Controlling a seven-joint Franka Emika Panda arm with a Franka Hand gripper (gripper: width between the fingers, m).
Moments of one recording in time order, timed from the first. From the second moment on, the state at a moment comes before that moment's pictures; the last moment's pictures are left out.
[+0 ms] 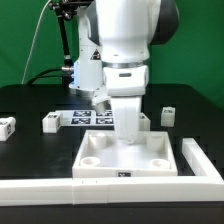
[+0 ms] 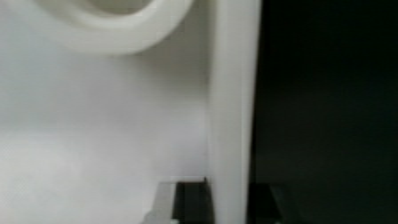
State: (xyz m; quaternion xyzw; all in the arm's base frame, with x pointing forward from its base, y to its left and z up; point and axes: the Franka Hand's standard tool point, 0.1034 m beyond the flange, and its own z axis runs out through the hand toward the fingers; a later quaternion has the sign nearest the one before) arm 0.490 0.062 0.015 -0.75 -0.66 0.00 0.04
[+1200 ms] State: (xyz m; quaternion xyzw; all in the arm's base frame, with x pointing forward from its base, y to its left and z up) arm 0.501 0.069 0.007 -0.71 -0.70 -0.01 0.04
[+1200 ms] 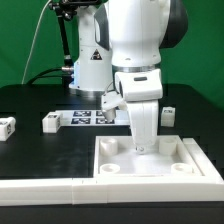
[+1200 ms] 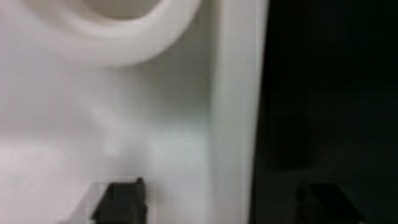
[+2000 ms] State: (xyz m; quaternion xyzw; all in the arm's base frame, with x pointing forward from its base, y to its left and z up) arm 0.486 0.069 0.015 -0.73 -0.68 -0.01 0.04
